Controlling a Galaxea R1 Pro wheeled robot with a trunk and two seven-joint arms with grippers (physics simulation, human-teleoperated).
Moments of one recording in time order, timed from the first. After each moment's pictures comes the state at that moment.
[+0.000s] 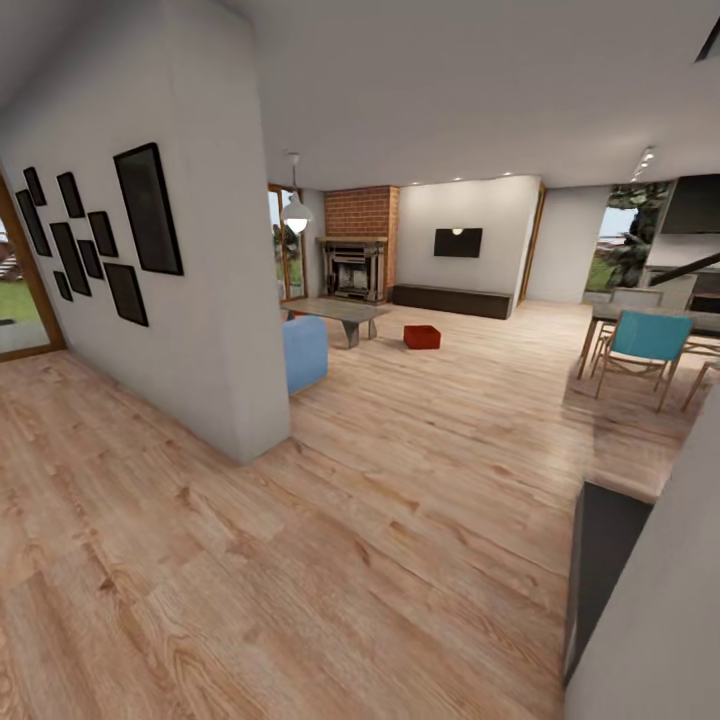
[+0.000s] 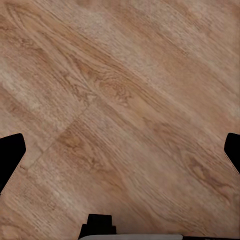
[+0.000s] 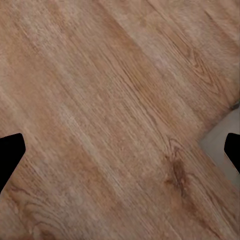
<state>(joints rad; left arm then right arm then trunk) 0.02 0.04 0.00 -0.39 0.14 -0.33 -0.08 -0.07 -0.03 0.03 -0.44 0.27 -0.24 -0.01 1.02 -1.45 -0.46</state>
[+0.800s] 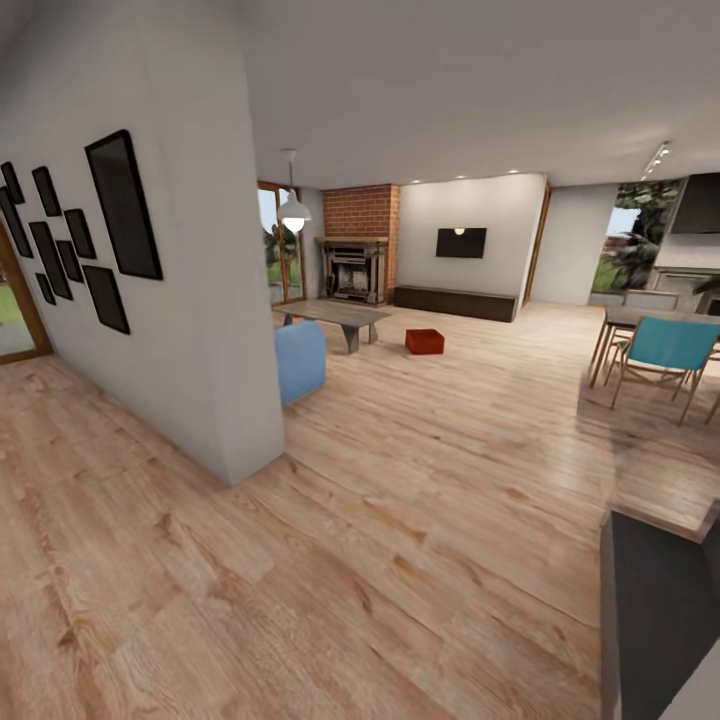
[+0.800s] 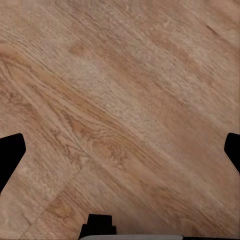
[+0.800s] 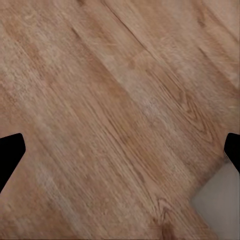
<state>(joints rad) 0.02 0.04 0.00 -0.39 0.14 -0.33 -0.08 -0.07 -0.03 0.03 -0.44 0.27 -0.24 -0.01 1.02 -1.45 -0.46</state>
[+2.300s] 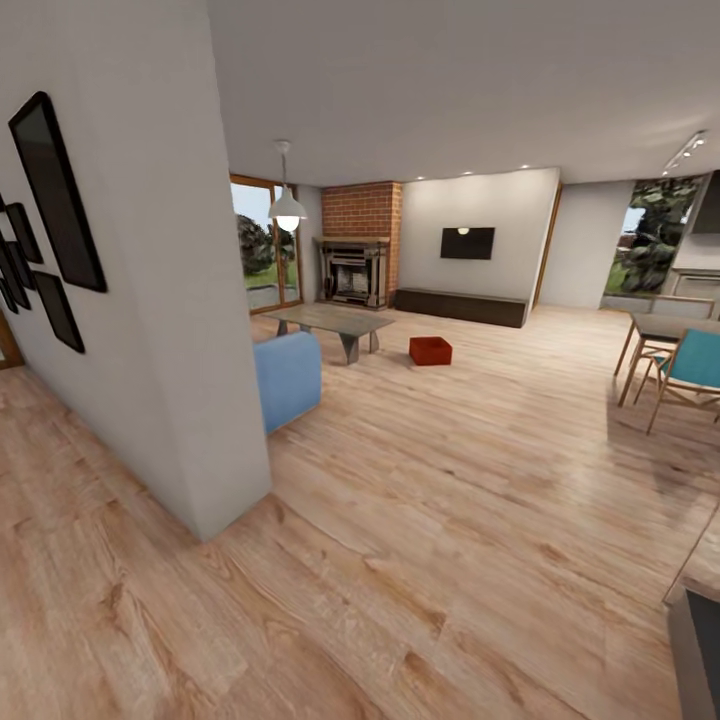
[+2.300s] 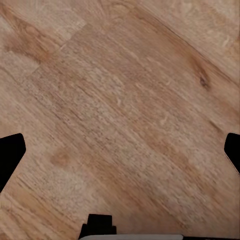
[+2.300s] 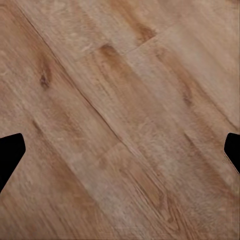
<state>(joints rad) 0.02 0.04 0.00 -0.39 0.14 -0.33 -0.08 -0.07 -0.03 0.03 -0.44 0.27 -0.24 -0.01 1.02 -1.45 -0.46</state>
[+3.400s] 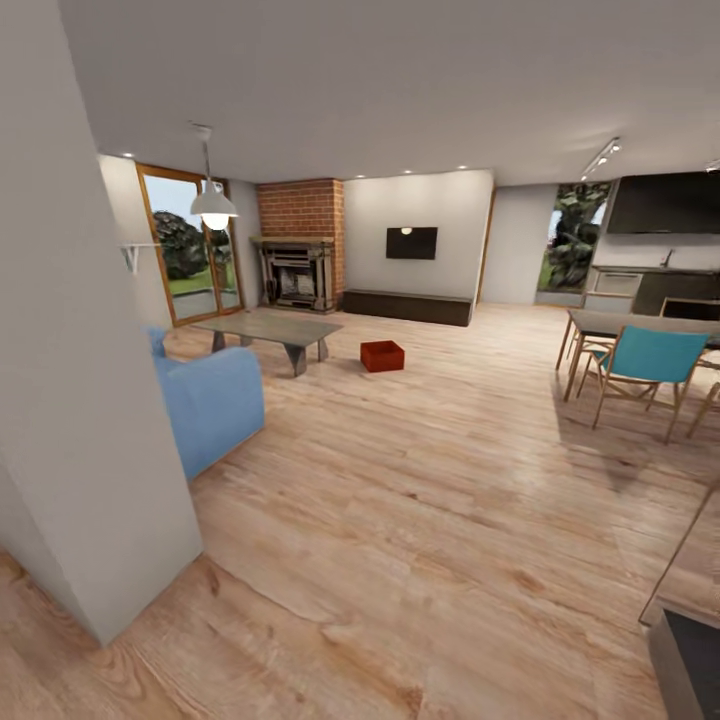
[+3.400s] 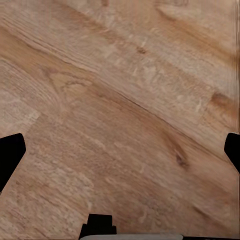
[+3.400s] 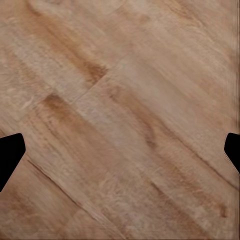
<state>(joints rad) 0.02 0.04 0.00 -0.39 0.14 -0.33 -0.08 -0.07 -0.03 0.03 -0.44 0.28 -0.24 -0.01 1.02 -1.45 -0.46</state>
